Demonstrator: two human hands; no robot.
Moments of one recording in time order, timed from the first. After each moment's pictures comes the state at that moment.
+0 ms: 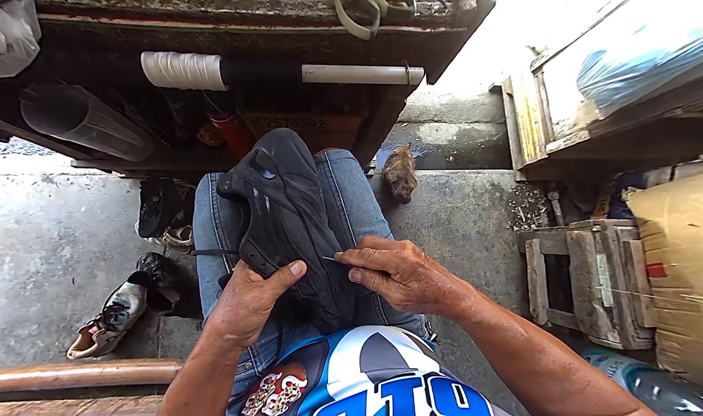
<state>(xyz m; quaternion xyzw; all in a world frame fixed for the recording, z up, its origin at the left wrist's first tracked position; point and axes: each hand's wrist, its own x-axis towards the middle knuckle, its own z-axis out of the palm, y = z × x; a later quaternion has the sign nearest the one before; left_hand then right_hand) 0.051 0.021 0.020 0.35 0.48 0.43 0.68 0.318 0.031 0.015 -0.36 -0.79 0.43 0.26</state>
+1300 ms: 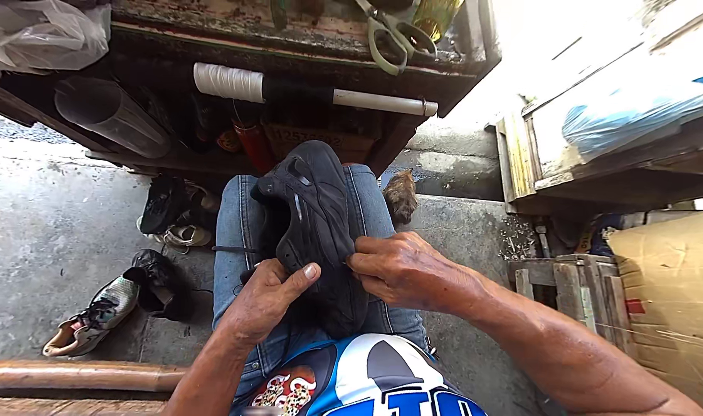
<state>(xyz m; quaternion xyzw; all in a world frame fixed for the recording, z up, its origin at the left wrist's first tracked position) 0.036 0.021 0.012 0.42 0.37 0.42 0.71 0.292 0.064 0.051 -0.30 -0.92 0.22 0.12</state>
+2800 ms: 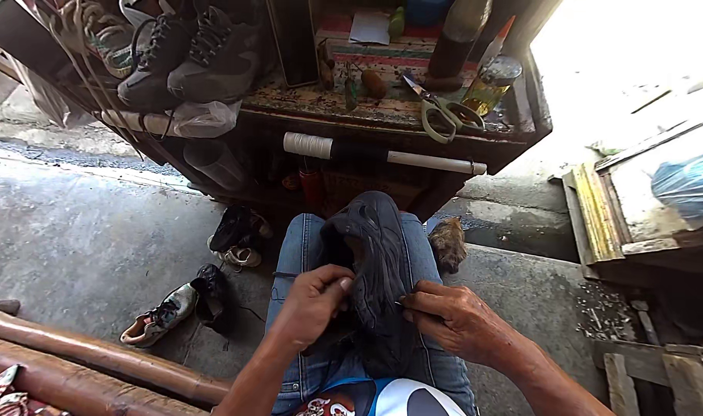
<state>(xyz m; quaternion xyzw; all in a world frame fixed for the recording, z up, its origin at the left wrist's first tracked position) 0.030 0.035 0.028 0.50 0.45 0.43 0.61 0.316 0.055 0.018 -0.34 -0.86 0.30 0.23</state>
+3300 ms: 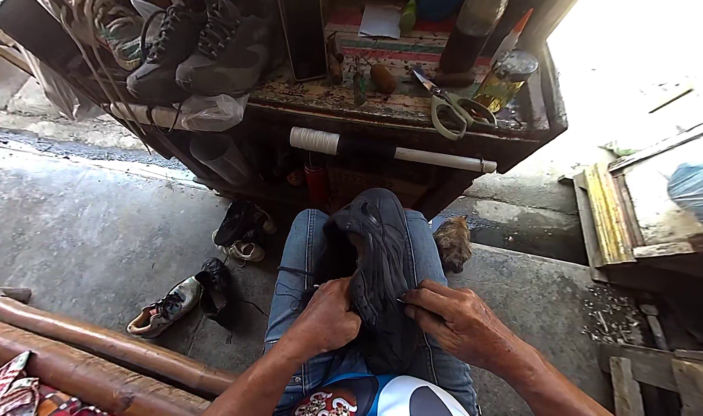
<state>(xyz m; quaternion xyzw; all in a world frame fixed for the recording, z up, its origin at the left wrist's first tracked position) 0.044 0.033 0.031 0.66 0.53 0.19 0.49 0.311 0.048 0.014 -0.35 -0.86 0.27 0.25</state>
